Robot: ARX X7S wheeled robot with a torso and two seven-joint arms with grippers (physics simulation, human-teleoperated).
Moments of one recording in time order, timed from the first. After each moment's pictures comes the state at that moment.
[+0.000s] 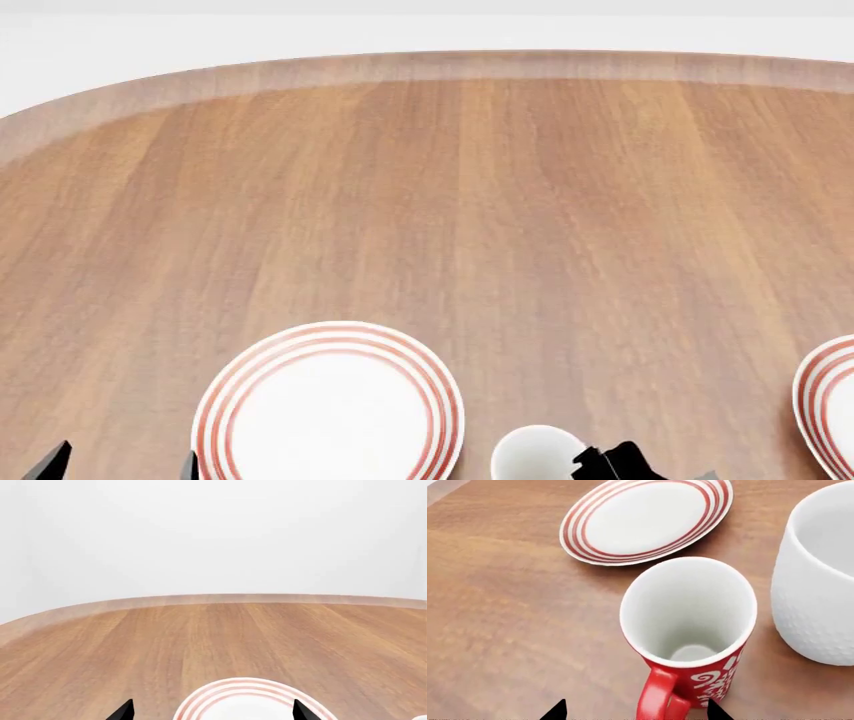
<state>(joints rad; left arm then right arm) 0.08 -0.29 0.25 0.27 -0.27 -0.04 -0.24 0.49 0.05 -0.25 0.59 0.77 -0.17 1.15</state>
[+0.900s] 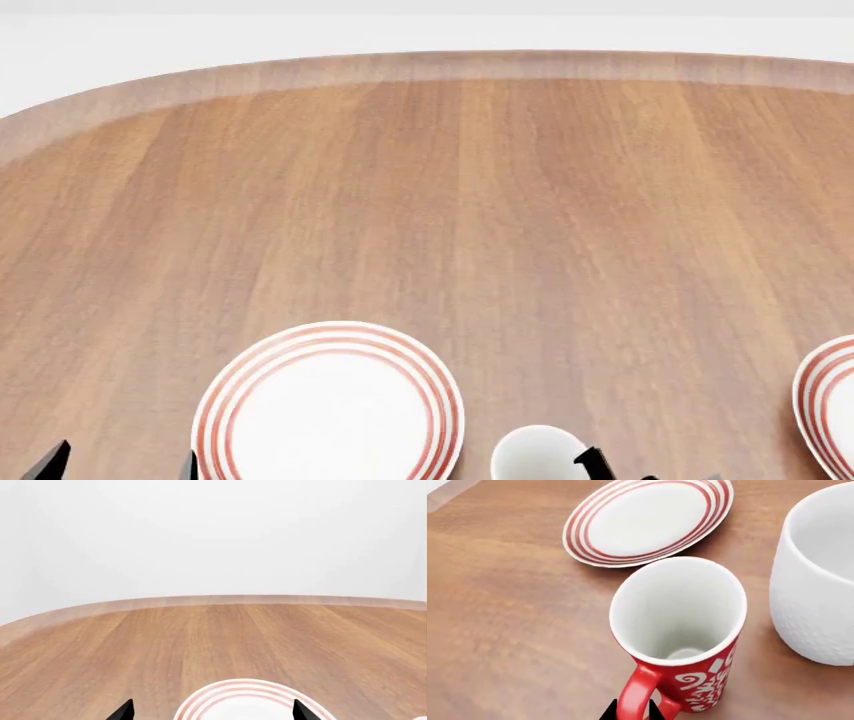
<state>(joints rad) 0.08 -0.31 0.26 0.28 -0.28 -0.03 -0.25 0.47 0.08 -0.31 0.54 0.82 -0.18 1.17</state>
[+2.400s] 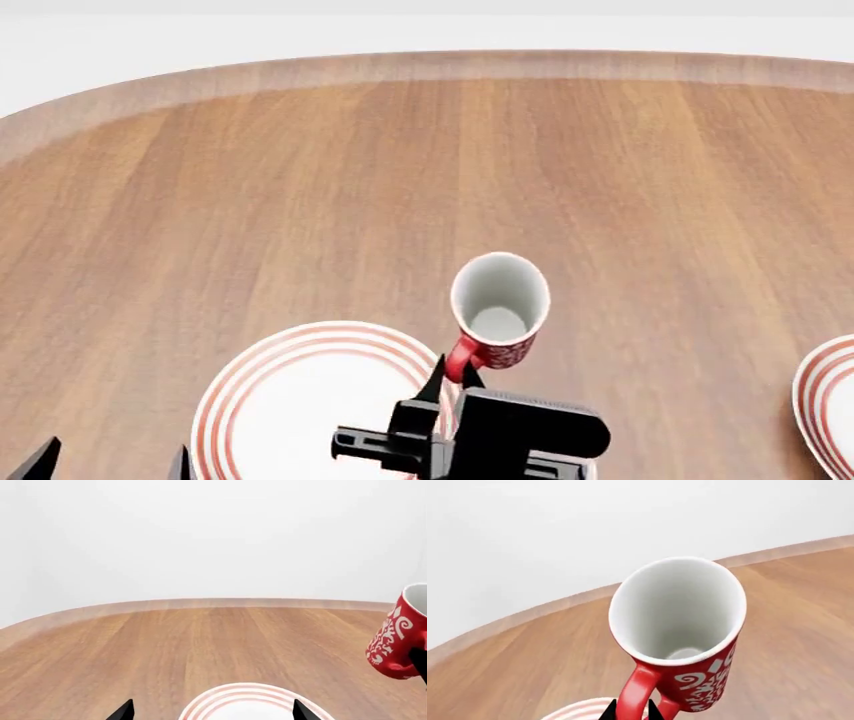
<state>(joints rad) 0.08 -0.33 0.26 0.28 -0.31 -0.02 -0.28 0.49 0.21 -0.76 0.27 0.67 -0.14 0.61</state>
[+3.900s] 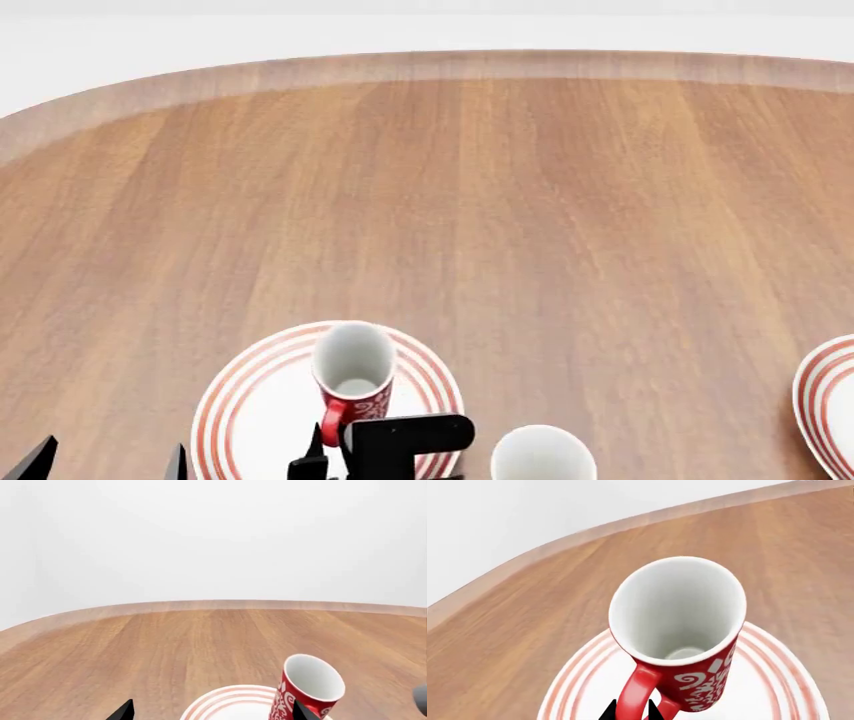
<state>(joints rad) 0.08 -0.35 0.28 0.29 -0.32 -0.01 -0.29 0.73 0.01 -1.38 0.91 1.22 -0.43 0.27</state>
